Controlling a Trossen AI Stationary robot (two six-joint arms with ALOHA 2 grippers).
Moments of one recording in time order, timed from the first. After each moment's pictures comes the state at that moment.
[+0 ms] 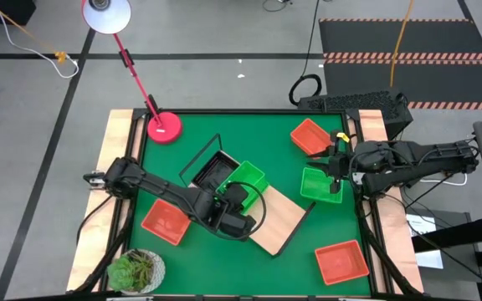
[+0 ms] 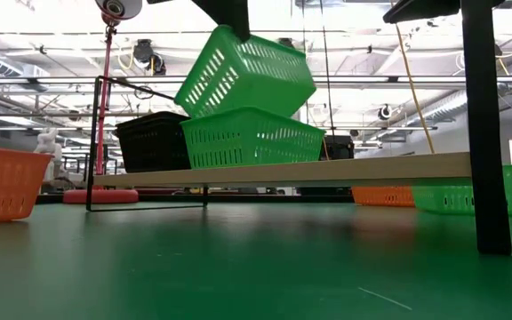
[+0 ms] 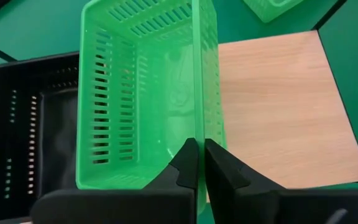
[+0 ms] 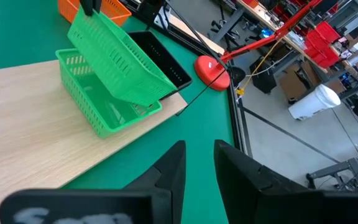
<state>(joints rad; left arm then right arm) -0.39 2.00 1.95 -1.24 -0.55 -1.09 0.14 0.70 0.83 -0.57 0.34 -0.46</state>
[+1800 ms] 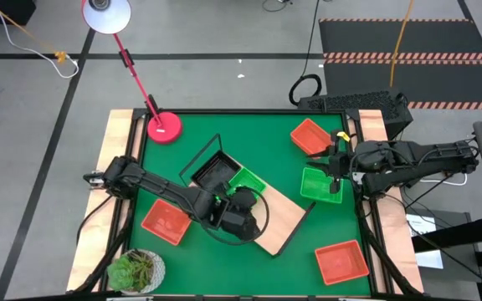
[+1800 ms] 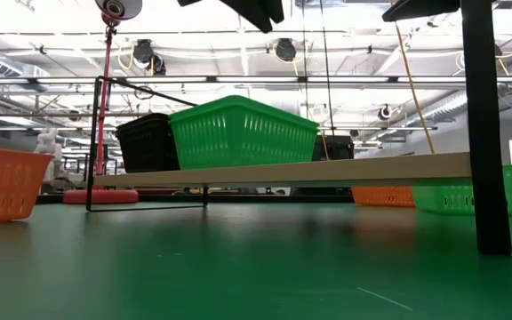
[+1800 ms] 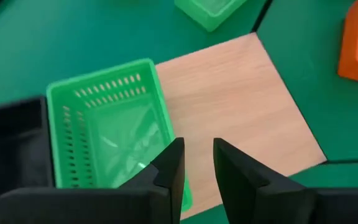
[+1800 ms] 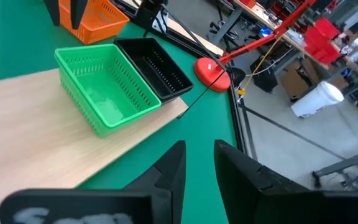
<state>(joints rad) -0.37 1.98 1.91 -1.05 -0.49 -0.81 0.14 0.70 0.83 -0.56 0.34 -0.41</state>
